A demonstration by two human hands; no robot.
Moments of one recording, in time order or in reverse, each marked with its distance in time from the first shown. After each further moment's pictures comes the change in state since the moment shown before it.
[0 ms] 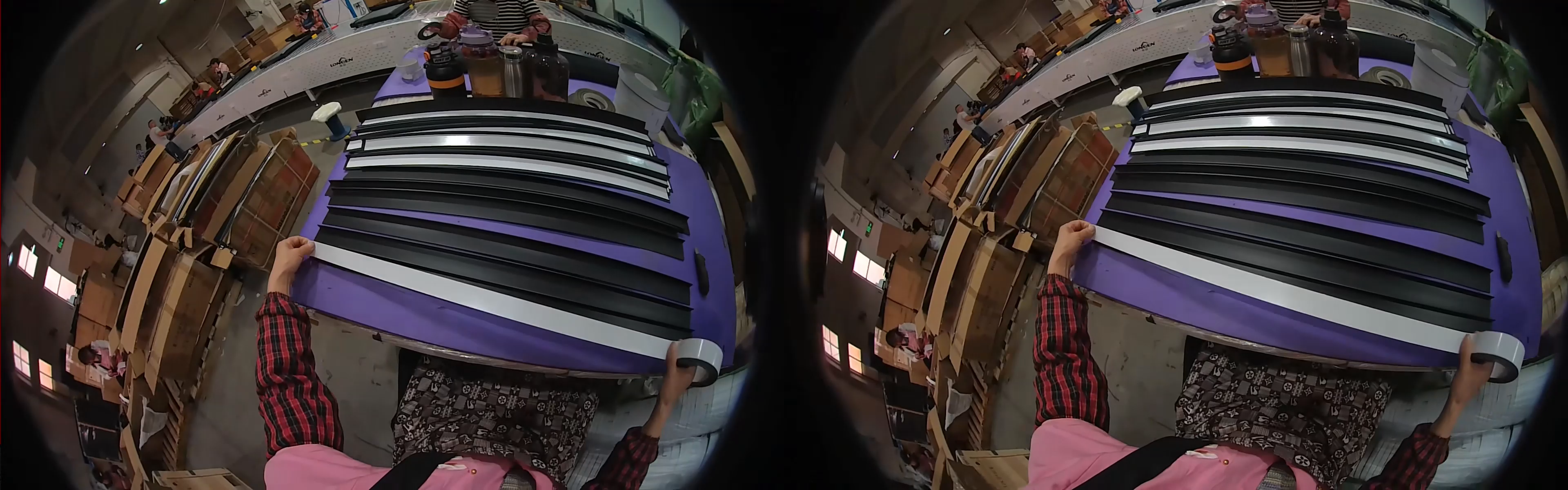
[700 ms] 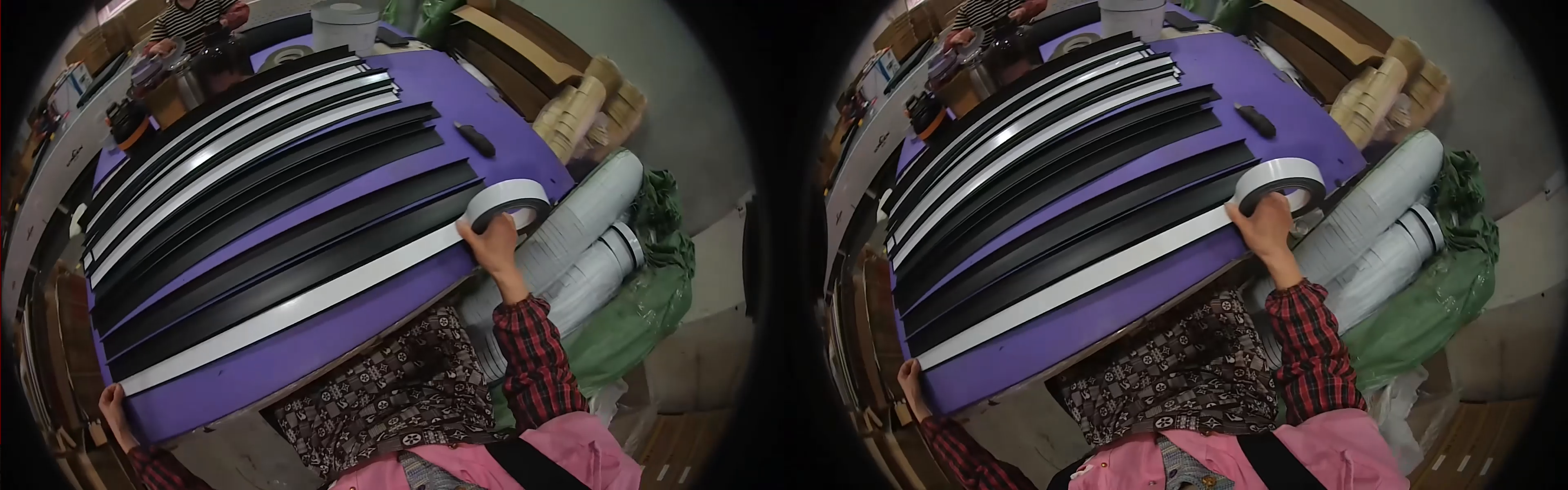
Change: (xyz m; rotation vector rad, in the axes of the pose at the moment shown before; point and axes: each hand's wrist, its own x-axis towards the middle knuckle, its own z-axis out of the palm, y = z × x) left_hand 0.067 -0.089 -0.041 0.118 -0.182 0.186; right_hand 0.001 -0.056 0.039 -0.929 0.000 -0.195
